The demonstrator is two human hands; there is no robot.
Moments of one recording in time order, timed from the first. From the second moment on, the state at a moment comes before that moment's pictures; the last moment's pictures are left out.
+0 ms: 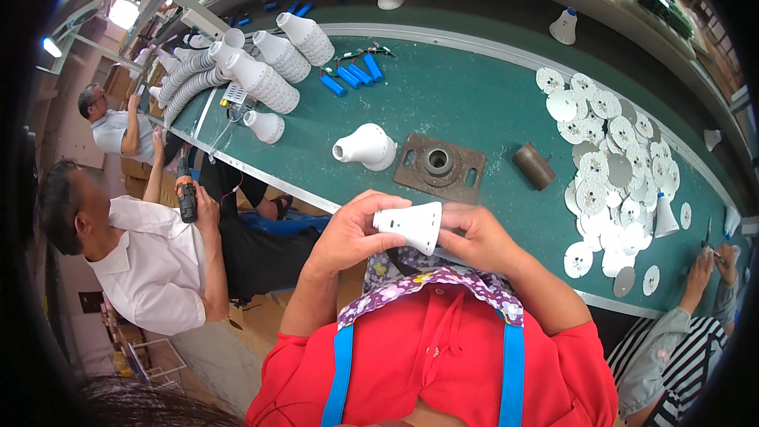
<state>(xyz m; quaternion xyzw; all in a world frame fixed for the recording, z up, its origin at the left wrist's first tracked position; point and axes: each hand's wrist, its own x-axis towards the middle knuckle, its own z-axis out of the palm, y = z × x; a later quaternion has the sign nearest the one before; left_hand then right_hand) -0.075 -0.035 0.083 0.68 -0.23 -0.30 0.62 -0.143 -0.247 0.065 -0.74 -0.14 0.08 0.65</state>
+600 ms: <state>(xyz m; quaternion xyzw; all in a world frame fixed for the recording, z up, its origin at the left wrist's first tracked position) -0.078 -0.034 0.080 0.71 -0.24 -0.28 0.60 -0.150 -0.235 0.057 -0.65 -0.04 0.15 0.74</state>
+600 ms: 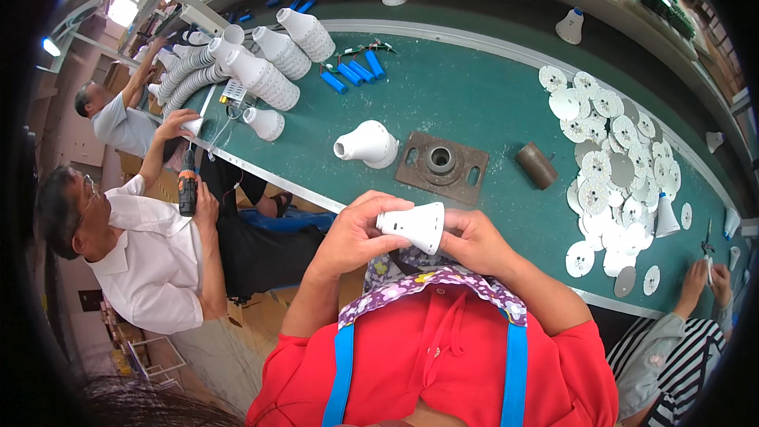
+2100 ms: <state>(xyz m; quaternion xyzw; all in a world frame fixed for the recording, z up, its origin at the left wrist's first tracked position) -0.099 -0.045 0.072 0.64 -0.17 -0.14 0.73 -0.146 -0.231 0.072 -0.63 0.00 0.10 0.77</state>
